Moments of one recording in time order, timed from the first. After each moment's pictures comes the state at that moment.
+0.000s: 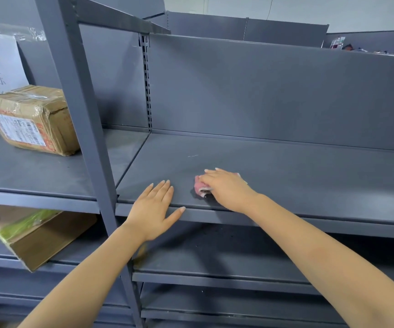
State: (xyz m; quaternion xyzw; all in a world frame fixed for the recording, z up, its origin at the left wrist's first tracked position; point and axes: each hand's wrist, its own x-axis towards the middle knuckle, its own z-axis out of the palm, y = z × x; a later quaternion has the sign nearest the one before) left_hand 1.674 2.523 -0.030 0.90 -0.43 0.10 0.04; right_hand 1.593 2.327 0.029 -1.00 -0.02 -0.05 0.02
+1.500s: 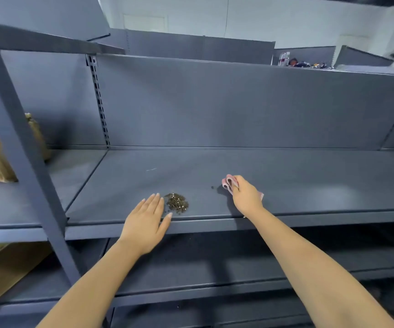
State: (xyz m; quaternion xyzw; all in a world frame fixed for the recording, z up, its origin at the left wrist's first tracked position) left_hand 1.637 2.450 -0.033 0.89 -0.44 0.11 0.07; right_hand 1.519 2.223 0.009 -0.87 0.36 -0.20 0.26
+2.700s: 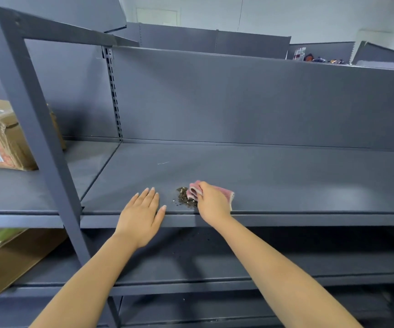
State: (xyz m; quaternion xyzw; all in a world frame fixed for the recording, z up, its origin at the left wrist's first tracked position) left_hand 1.649 2.480 -0.028 0.91 -0.40 0.08 0.02; right_hand 1.562 2.315 -0.003 -0.93 0.22 -0.17 0.25
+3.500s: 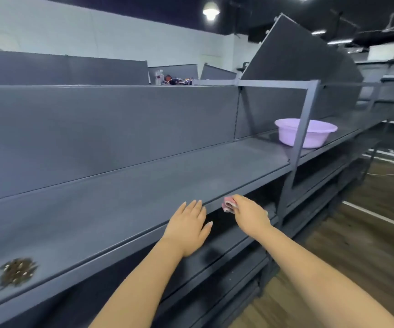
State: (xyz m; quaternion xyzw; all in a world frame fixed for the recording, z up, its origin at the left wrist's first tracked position) left_hand 1.412 2.207 0.018 0.67 -0.74 0.10 0.01; right_hand 1.249 2.105 0.013 -0.84 0.50 -0.21 0.10
